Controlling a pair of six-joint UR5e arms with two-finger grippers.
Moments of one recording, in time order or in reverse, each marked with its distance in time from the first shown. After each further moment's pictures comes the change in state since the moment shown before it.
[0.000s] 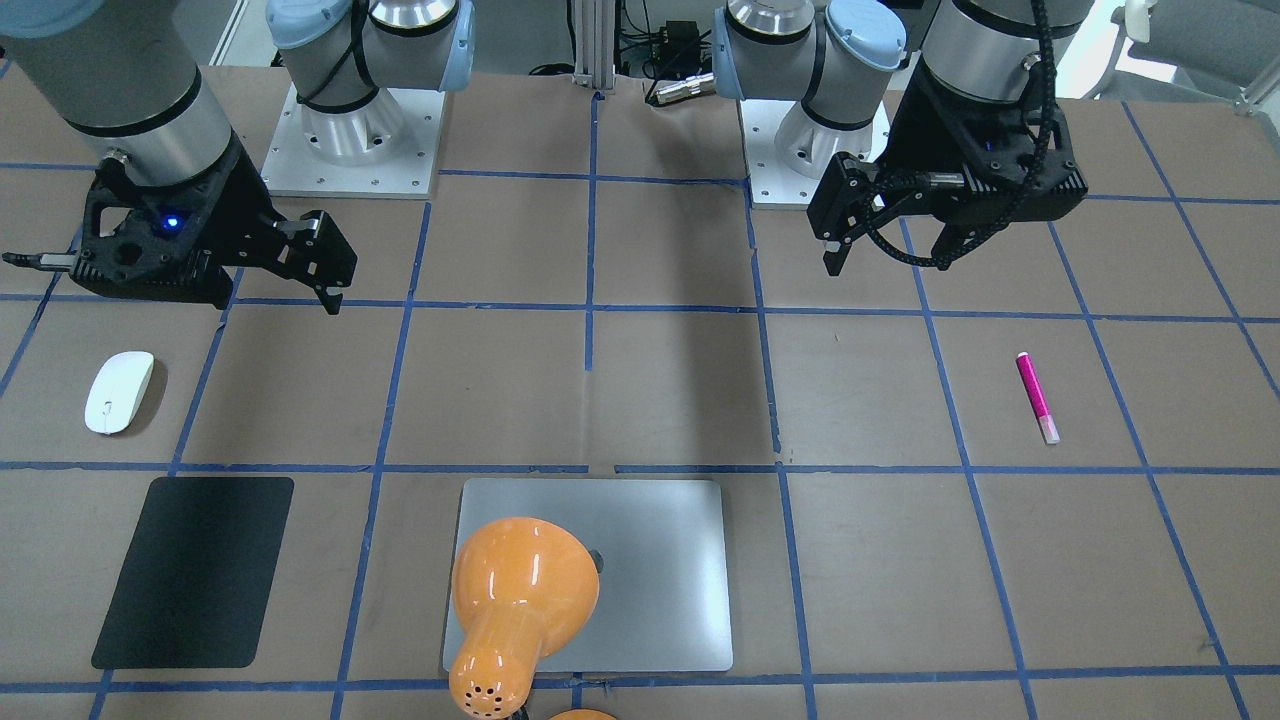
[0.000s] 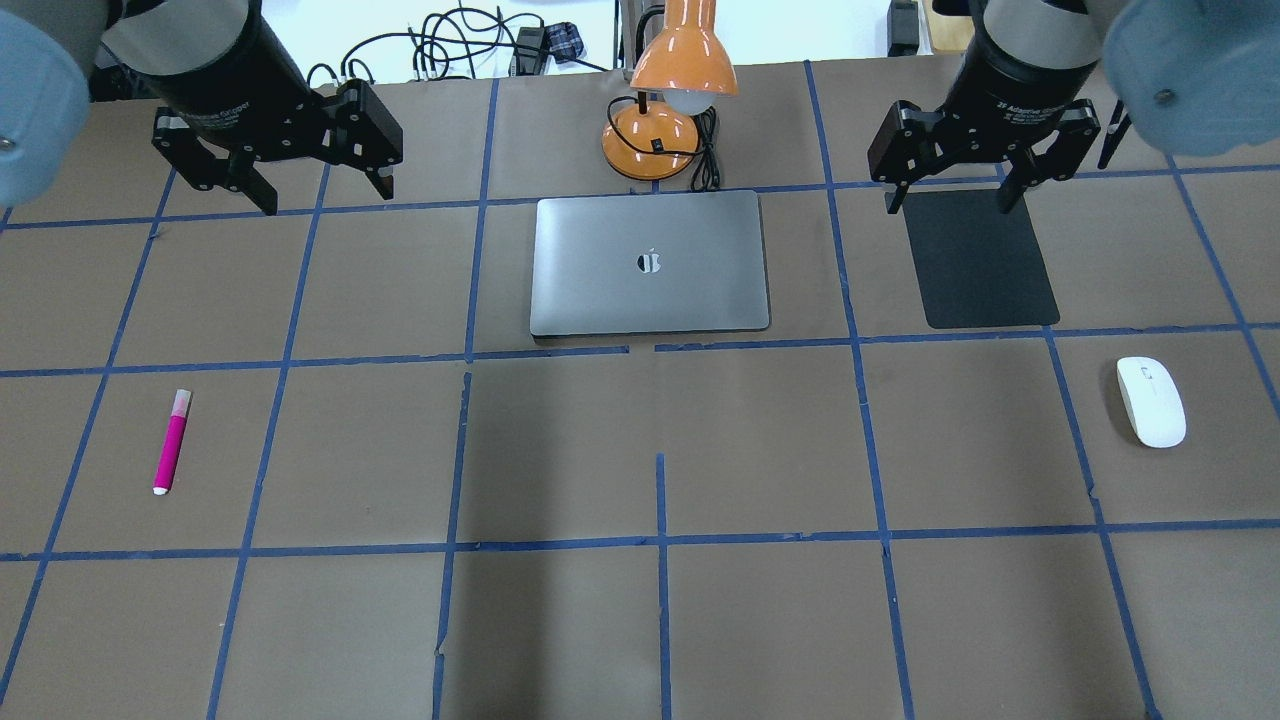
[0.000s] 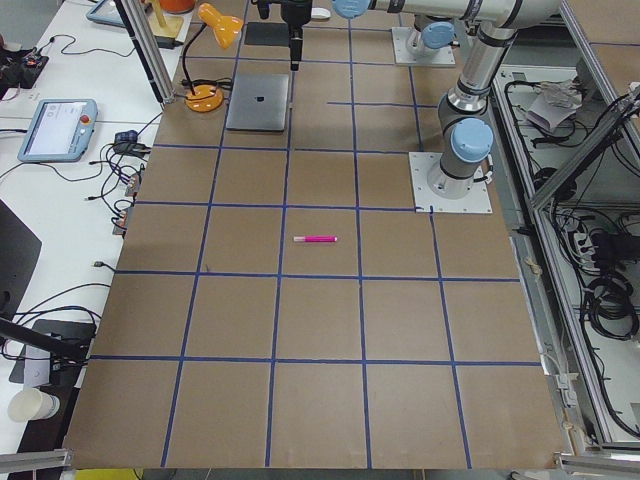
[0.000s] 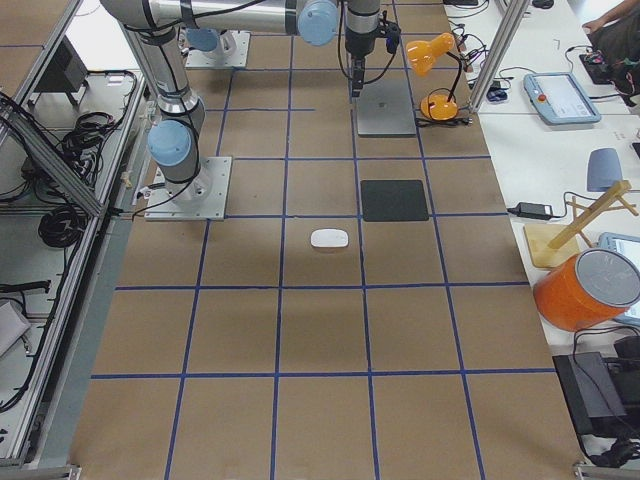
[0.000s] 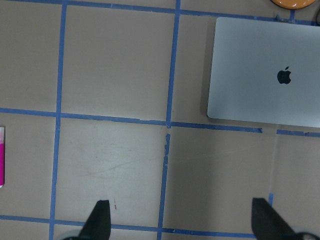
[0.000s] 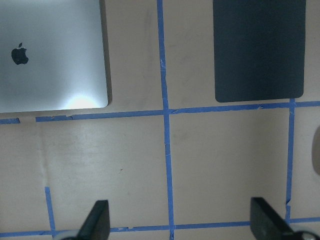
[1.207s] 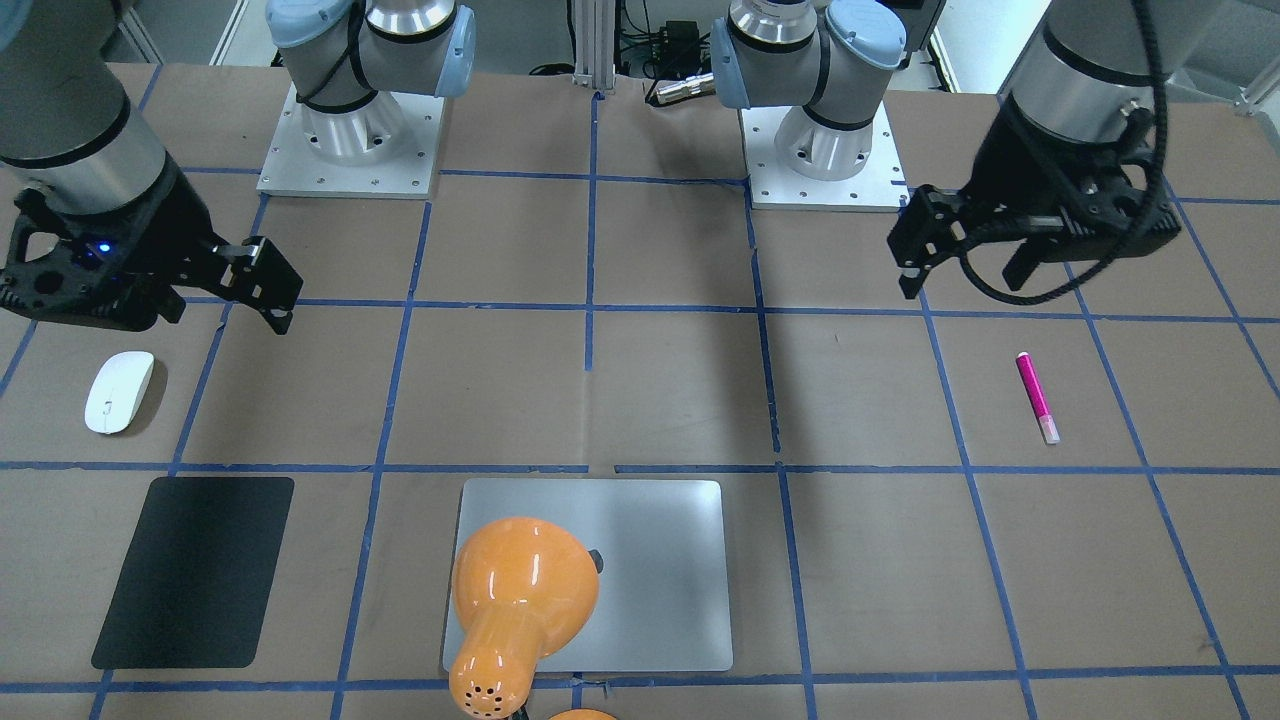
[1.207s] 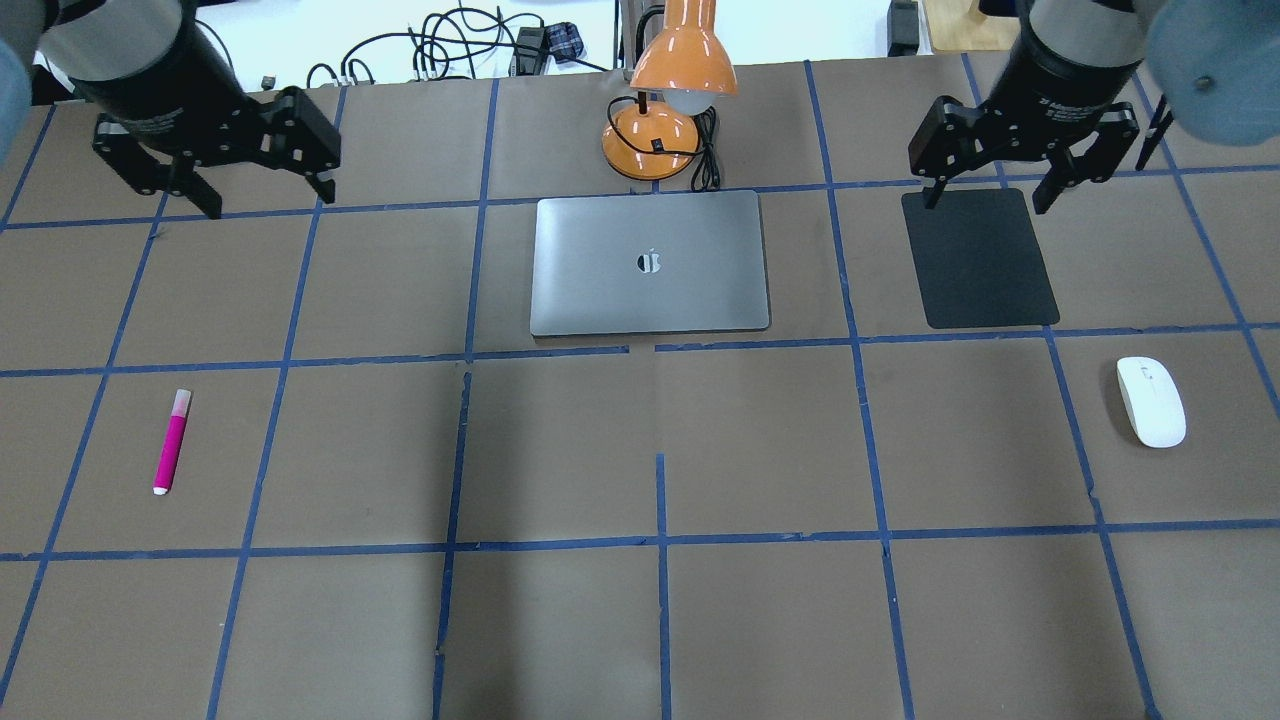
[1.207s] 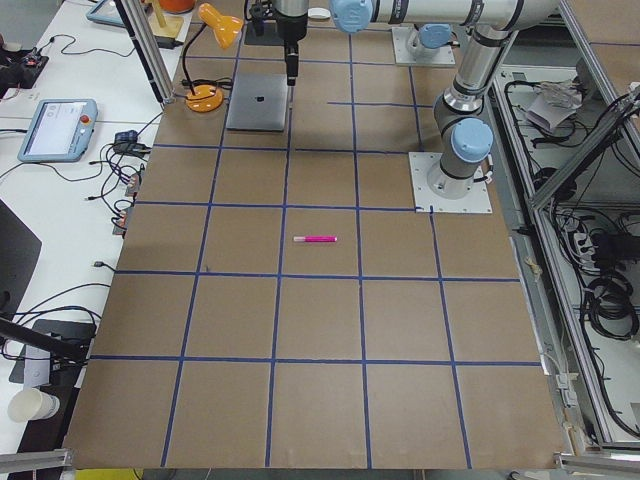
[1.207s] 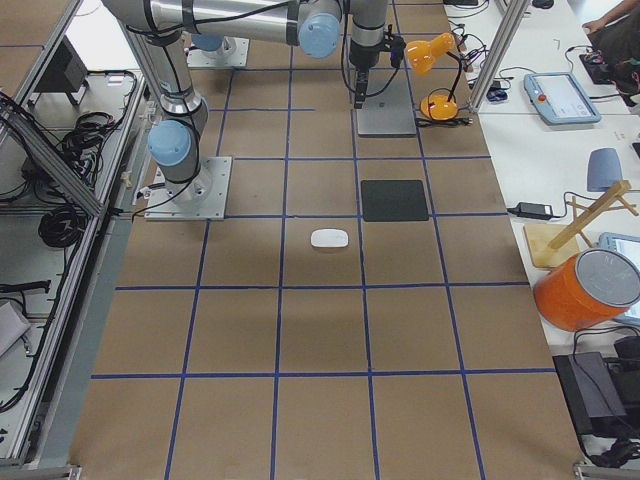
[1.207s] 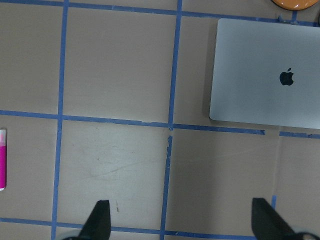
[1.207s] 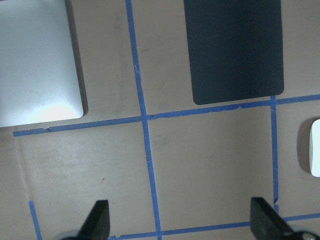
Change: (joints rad) left arm 0.176 -0.010 -0.044 0.007 0.009 0.179; right arm -0.101 0.016 0.009 -0.010 0.000 -0.017
